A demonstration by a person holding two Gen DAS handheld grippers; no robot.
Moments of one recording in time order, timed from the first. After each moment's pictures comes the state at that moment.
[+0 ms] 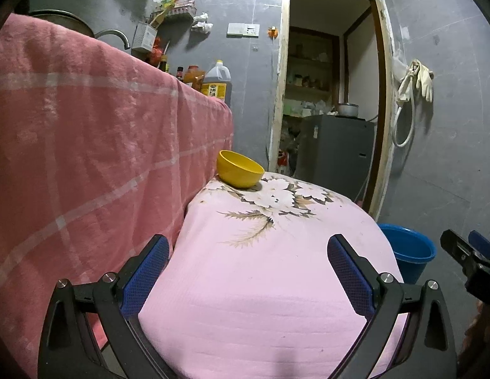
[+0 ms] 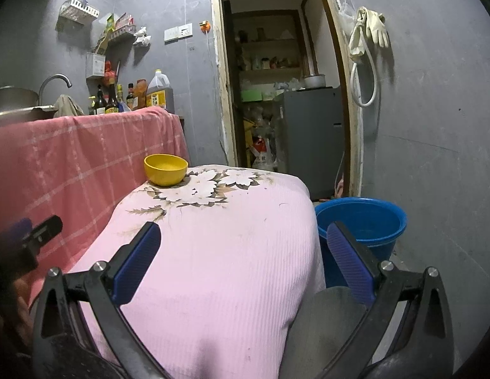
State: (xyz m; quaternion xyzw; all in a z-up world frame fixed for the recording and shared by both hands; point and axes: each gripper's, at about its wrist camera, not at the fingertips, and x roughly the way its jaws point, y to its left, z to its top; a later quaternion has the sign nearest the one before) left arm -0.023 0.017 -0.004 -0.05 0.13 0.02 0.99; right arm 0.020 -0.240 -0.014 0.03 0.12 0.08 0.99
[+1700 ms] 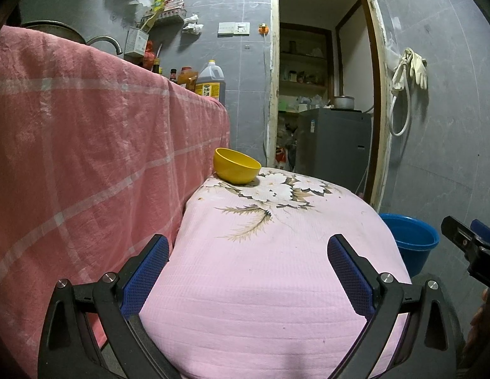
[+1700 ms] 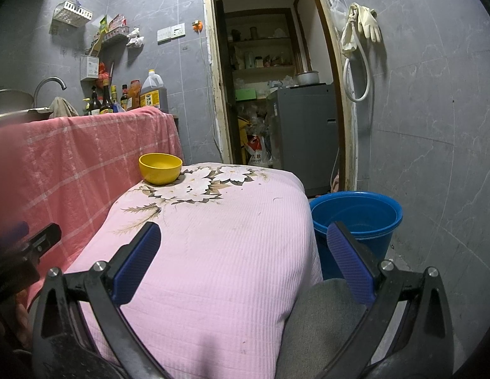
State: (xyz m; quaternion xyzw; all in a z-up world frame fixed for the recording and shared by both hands) left arm -0.024 0.013 -0.018 -0.03 0.14 0.01 0.99; right arm 0.018 -0.247 -0.019 0.04 0.13 0.07 0.99
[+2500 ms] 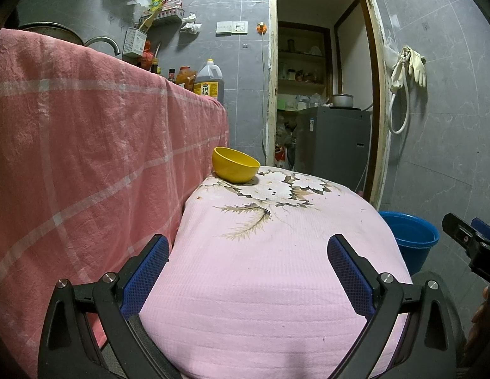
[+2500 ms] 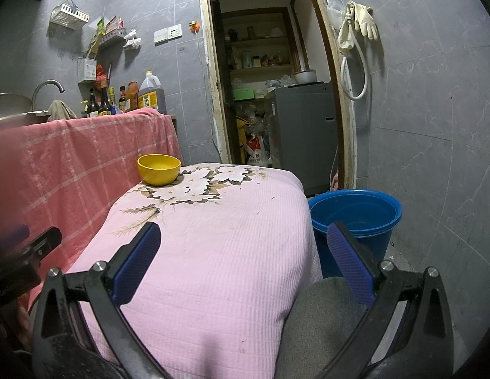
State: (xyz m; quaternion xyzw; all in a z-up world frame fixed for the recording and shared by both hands) left arm -0.025 0.012 -0.017 -0.03 0.14 0.01 0.99; right arm 0.018 -0.247 -0.022 0.05 0.13 0.07 0.99
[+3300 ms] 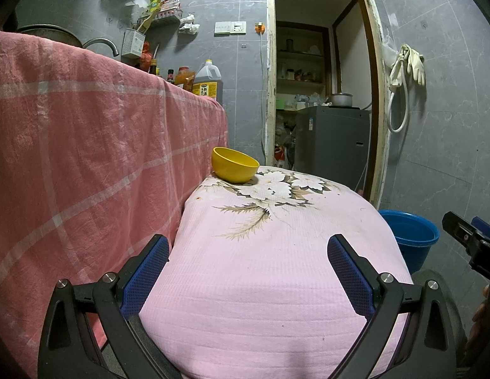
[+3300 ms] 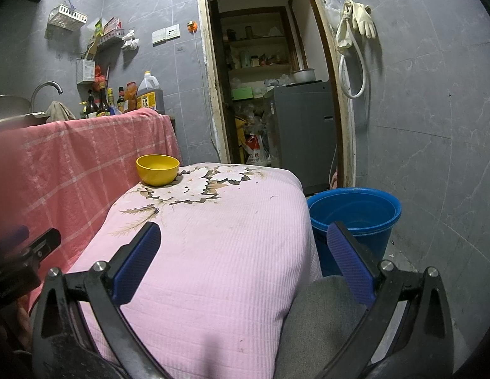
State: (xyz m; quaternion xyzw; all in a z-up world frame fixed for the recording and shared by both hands) left arm -0.023 0.013 -0.018 -0.02 0.14 0.01 0.99; right arm 0.017 -0.247 -0.022 0.05 0.13 0.07 0.99
